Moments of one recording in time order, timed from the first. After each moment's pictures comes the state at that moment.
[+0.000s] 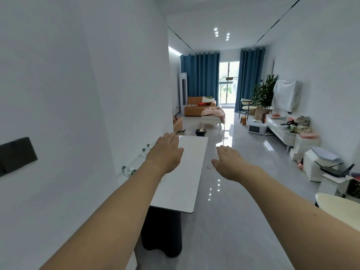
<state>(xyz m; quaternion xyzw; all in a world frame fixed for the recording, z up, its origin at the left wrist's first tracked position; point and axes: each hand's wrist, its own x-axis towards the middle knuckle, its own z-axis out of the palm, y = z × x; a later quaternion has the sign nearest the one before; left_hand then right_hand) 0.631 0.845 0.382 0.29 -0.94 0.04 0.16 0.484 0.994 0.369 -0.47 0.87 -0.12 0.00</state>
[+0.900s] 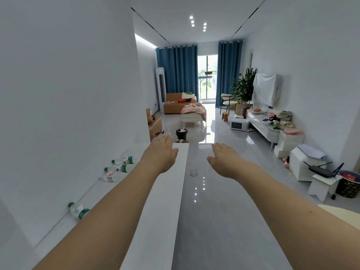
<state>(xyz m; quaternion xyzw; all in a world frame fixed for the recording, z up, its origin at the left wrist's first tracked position) 0.295 0.627 0.365 0.25 -0.95 0.01 0.17 0.167 0.799 0.362 -0.43 0.90 -0.11 0.00</state>
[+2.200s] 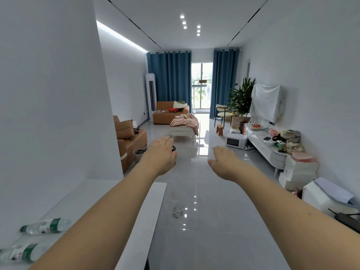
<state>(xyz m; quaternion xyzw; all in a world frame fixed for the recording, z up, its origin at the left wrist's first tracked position) -0.273 0.339 0.372 0.22 -0.96 0.01 0.17 -0.397 0.516 0.371 -0.41 0.91 -0.11 -0.01</state>
